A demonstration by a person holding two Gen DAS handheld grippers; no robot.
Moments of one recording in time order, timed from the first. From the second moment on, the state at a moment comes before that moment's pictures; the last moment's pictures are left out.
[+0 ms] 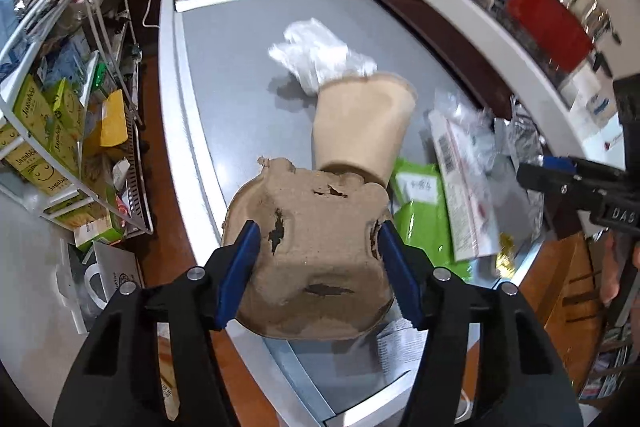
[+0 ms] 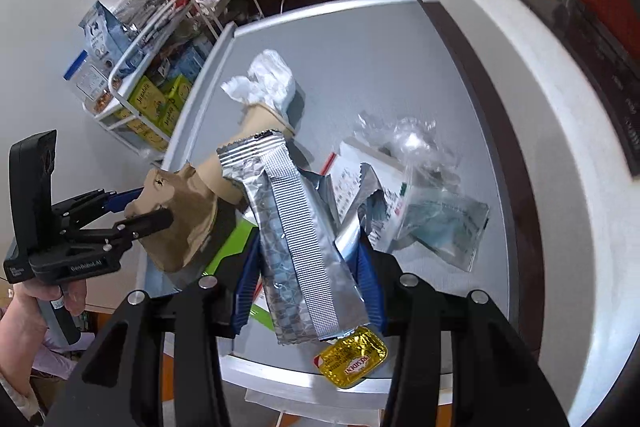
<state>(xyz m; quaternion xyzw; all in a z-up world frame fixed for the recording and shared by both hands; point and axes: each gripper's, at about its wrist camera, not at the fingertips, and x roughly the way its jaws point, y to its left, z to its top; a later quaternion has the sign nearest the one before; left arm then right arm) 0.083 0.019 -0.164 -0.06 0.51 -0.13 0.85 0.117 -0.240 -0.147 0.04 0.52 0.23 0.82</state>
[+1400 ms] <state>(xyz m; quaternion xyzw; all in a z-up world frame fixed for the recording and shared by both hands) -0.067 -0.027 0.005 -0.01 0.31 -0.09 0.94 -0.026 -0.292 -0.006 0.04 0.40 0.30 0.87</state>
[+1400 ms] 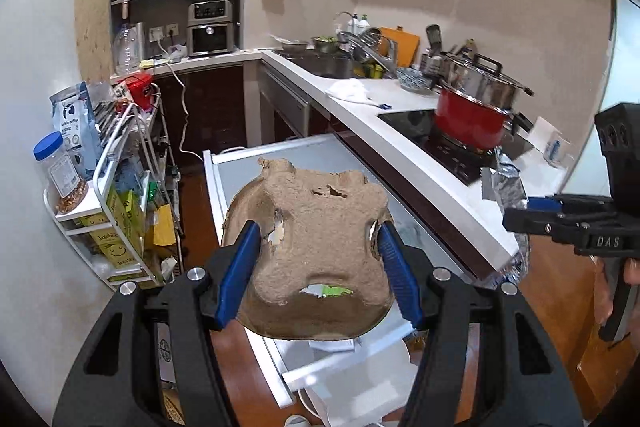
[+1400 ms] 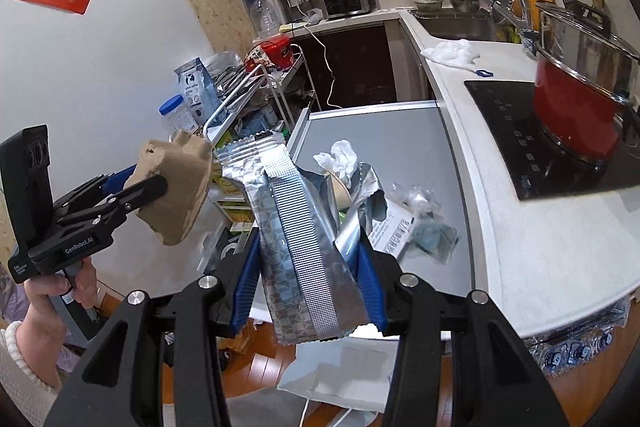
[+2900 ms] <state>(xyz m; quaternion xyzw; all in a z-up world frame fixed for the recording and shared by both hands) -0.073 -0.095 -0.271 0.03 0.63 -0.17 0.76 -0.022 -0.272 -0.308 0.02 0.69 0.20 0.69</state>
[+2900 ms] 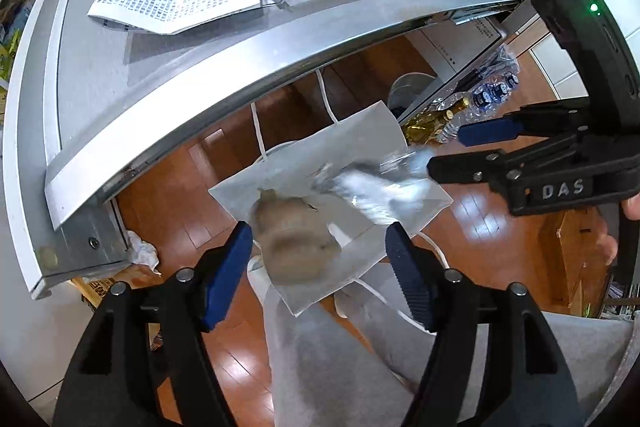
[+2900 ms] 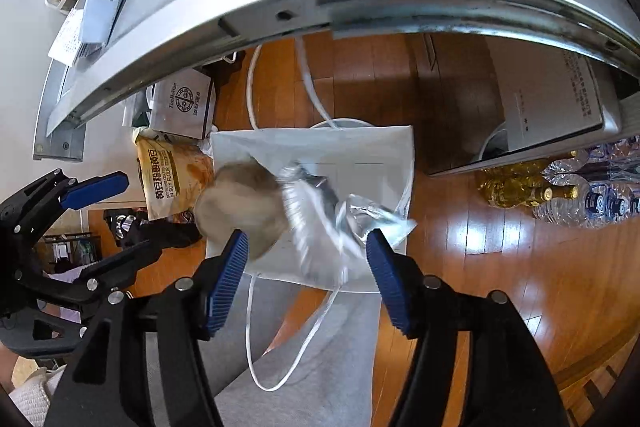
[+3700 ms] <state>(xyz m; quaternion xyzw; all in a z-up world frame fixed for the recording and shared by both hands) -0.075 -0.059 -0.158 0.07 0.50 -0.12 0.86 0.002 -0.283 -0.146 0.06 0.55 0.20 0.81</state>
